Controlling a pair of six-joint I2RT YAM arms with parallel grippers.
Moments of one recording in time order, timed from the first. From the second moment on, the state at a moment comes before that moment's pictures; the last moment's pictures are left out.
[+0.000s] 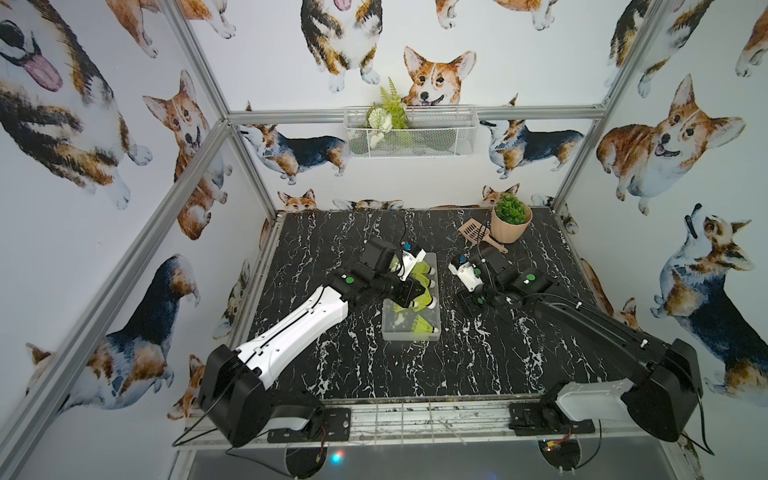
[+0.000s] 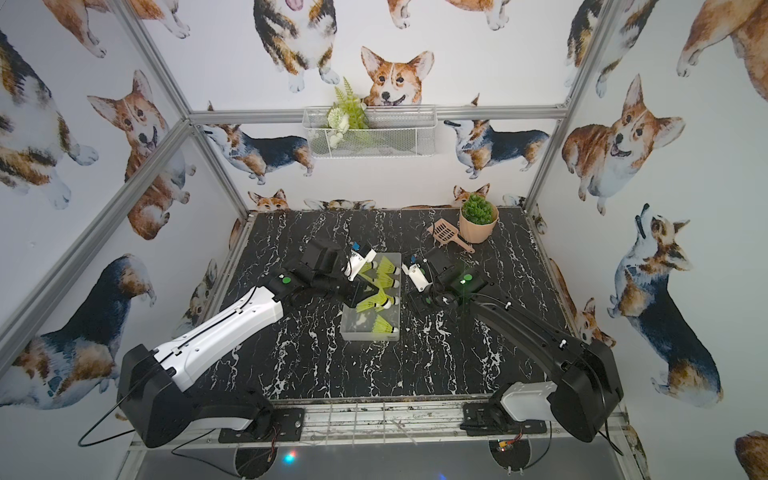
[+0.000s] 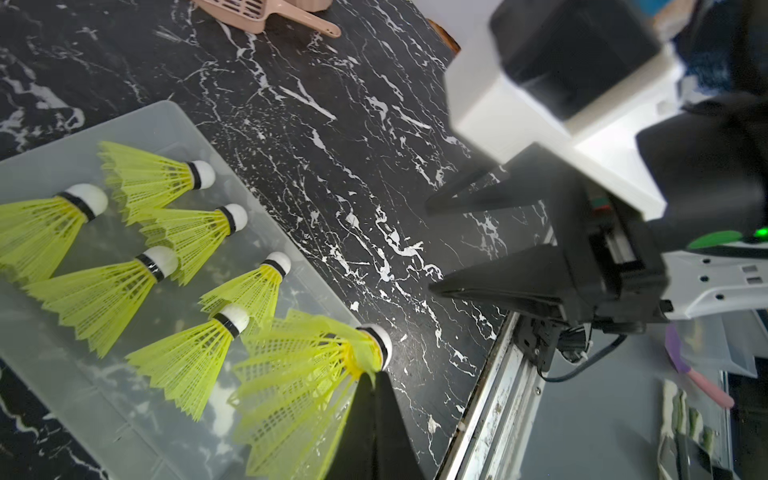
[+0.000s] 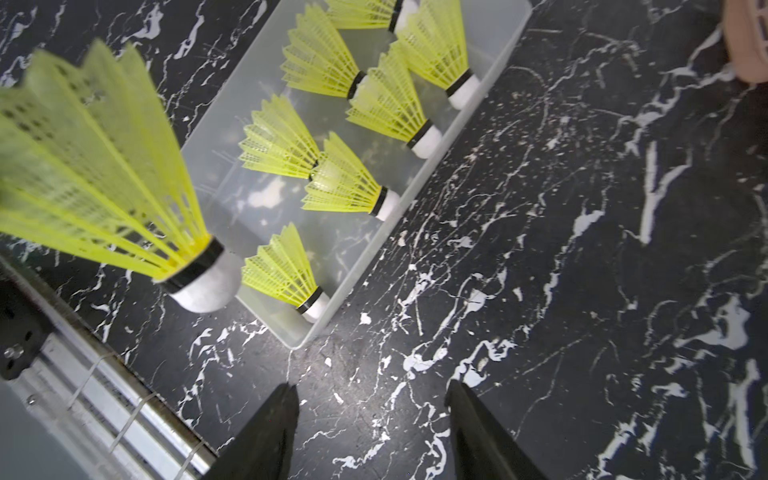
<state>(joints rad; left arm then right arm) -0.67 1.34 1.11 -0.51 0.43 -0.21 0.70 1.29 1.08 -0.79 -0.06 0.12</state>
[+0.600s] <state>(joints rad) -0.67 1.15 0.86 -0.44 0.17 -0.54 0.67 1.27 1.02 -0.75 0.00 0.17</state>
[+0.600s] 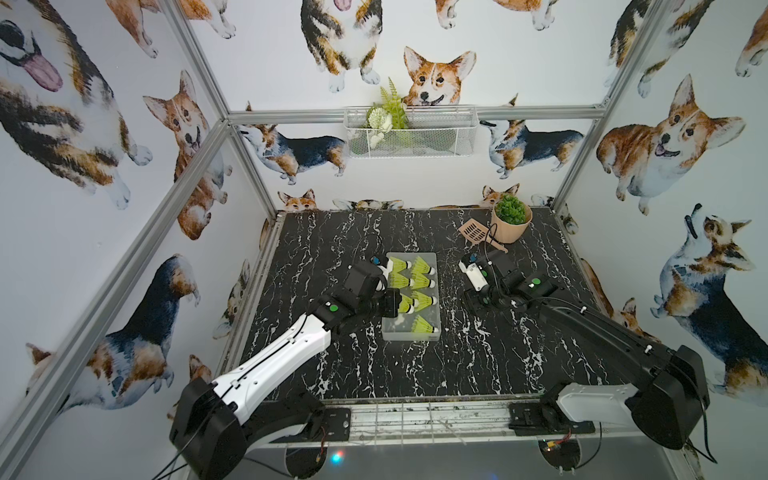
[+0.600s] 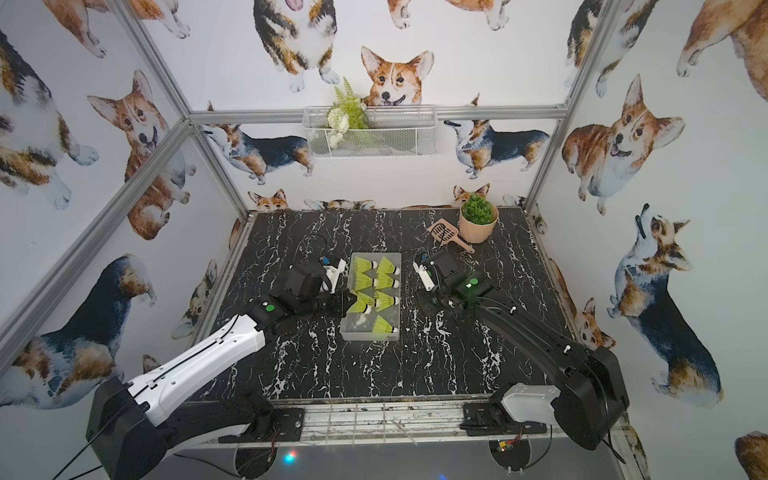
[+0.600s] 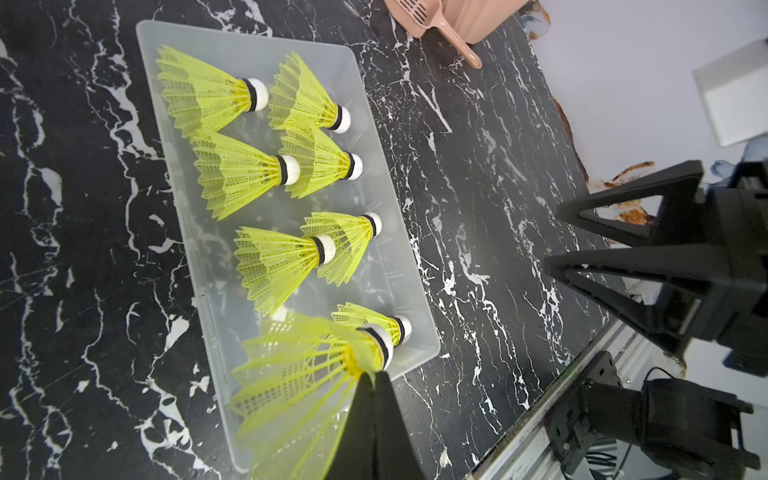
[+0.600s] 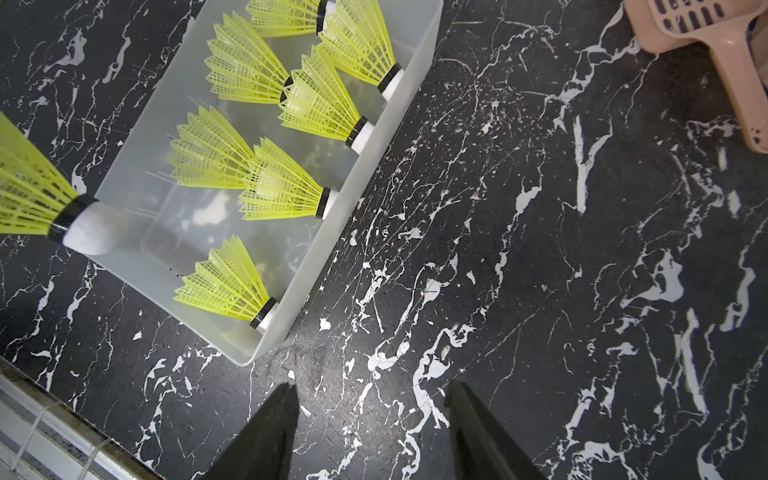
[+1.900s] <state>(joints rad) -0.71 1.23 0.65 -0.25 0.19 -0.77 0.67 1.26 0.99 -0.72 -0.01 0.19</state>
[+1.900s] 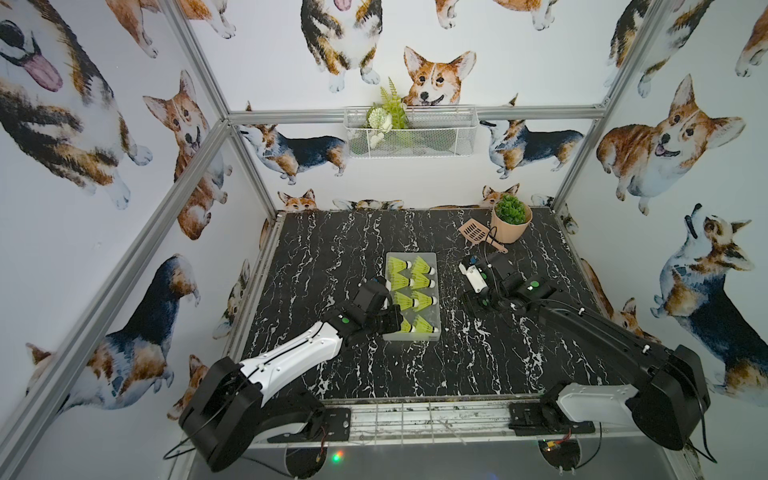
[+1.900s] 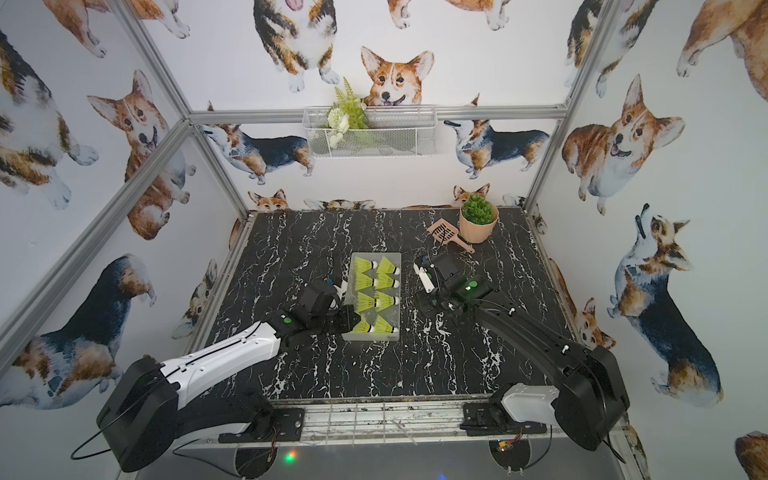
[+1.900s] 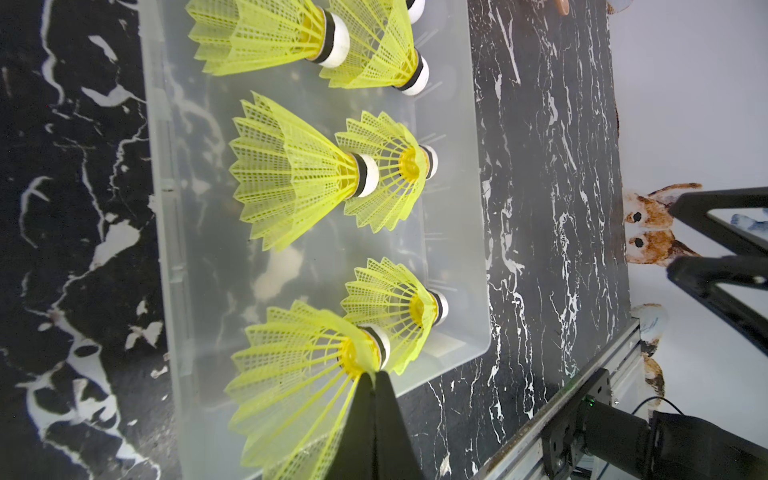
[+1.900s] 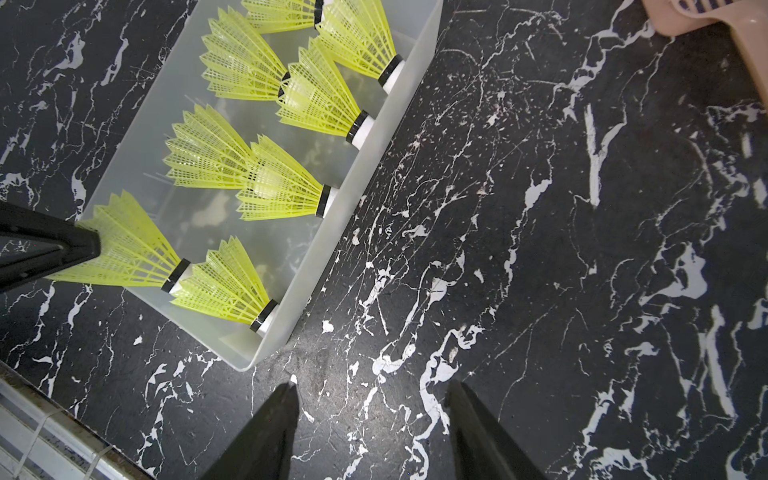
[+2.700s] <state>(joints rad) -0.71 1.21 0.56 -0.16 0.16 -0.84 0.67 1.29 0.98 -0.72 -0.03 0.19</state>
